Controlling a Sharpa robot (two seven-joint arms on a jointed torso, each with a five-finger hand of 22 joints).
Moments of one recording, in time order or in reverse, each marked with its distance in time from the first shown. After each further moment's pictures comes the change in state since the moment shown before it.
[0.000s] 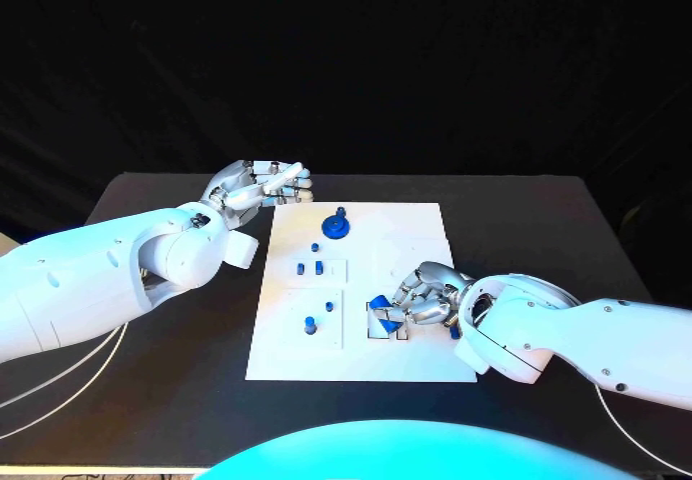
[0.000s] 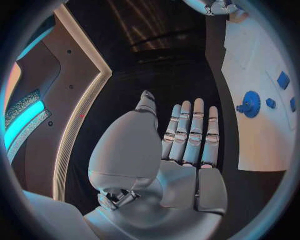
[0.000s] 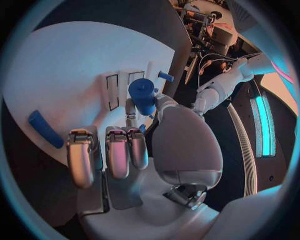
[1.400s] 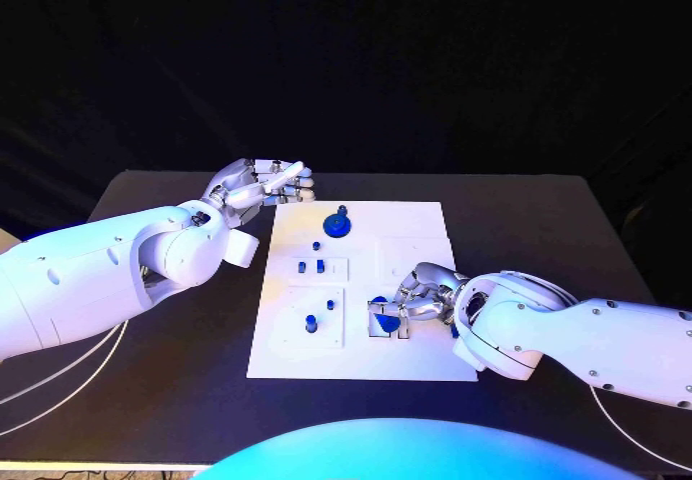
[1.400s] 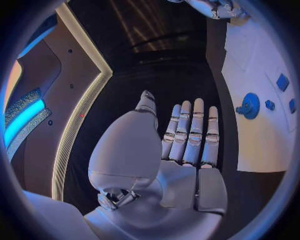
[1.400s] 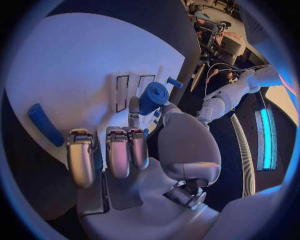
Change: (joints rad) left arm 0.000 -0.005 0.000 0.001 0.000 0.019 -0.003; left_hand 0.000 0.000 0.000 0.000 0.000 0.000 0.000 0.000 -0.001 0.000 0.000 0.000 0.000 0.000 0.000 0.000 0.001 0.000 0.000 0.000 0.000 -0.002; right arm -0.004 0.033 0.000 -0.029 -0.097 0.041 -0.065; right_hand -0.219 0.028 -0.111 -0.058 -0.019 0.028 -0.035 0.047 0.018 0.002 0.002 0.000 0.000 0.000 0.000 0.000 0.000 0.000 0.000 0.000 0.000 0.000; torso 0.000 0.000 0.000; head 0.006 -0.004
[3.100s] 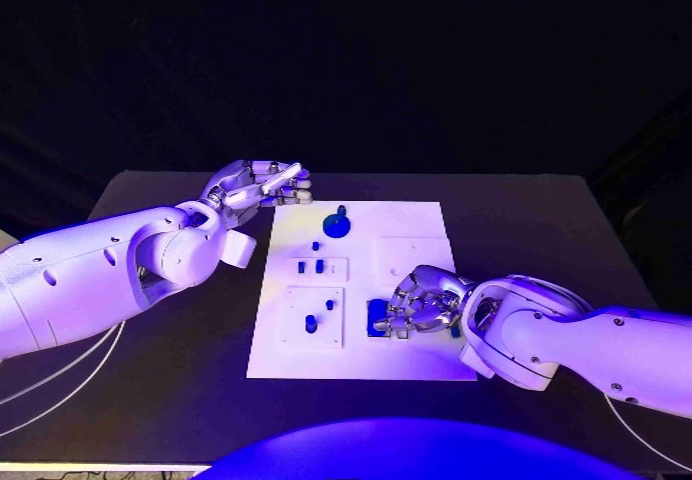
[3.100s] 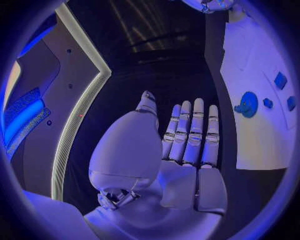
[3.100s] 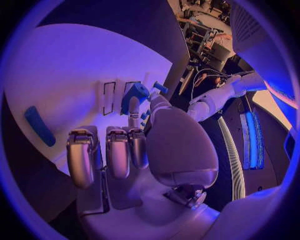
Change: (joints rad) left arm 0.000 -0.005 0.000 0.000 0.000 0.000 -0.012; left_hand 0.008 0.008 -0.003 0.003 0.000 0.002 0.002 0.000 -0.003 0.000 0.000 -0.005 0.000 0.007 0.000 -0.010 0.006 0.000 0.031 -0.002 0.012 -0.009; right arm -0.008 -0.057 0.000 0.059 -0.025 0.022 0.126; right_hand 0.260 -0.004 -0.004 -0.001 -0.067 -0.023 0.002 0.015 -0.032 0.000 0.000 0.000 0.000 0.000 0.000 0.000 0.000 0.000 0.000 0.000 0.000 -0.001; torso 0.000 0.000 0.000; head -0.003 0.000
